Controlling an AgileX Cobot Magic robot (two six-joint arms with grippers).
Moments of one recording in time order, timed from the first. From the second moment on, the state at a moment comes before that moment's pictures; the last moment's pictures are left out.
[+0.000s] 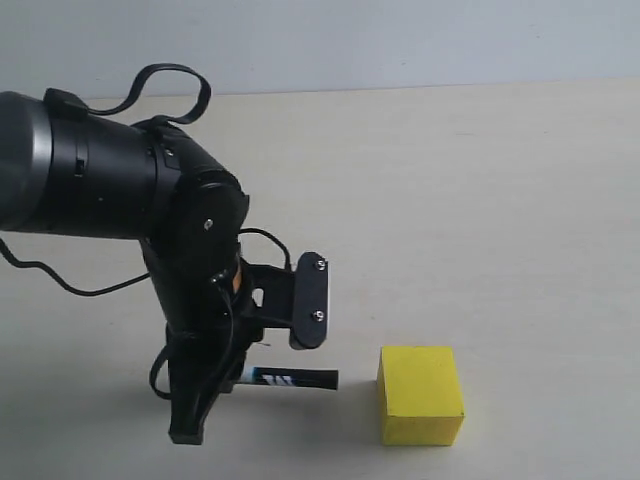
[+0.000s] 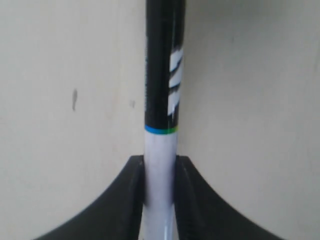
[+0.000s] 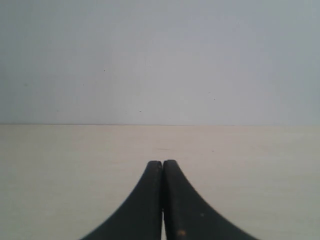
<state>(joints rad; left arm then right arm) -0.87 1.86 -1.04 0.02 0.85 0.78 -0.01 0.00 0.00 -0.08 0.14 0.08</state>
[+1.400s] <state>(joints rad) -0.92 1.96 -1.18 -0.03 0.96 0.76 -0.01 0.00 0.00 -0.08 0.14 0.08</state>
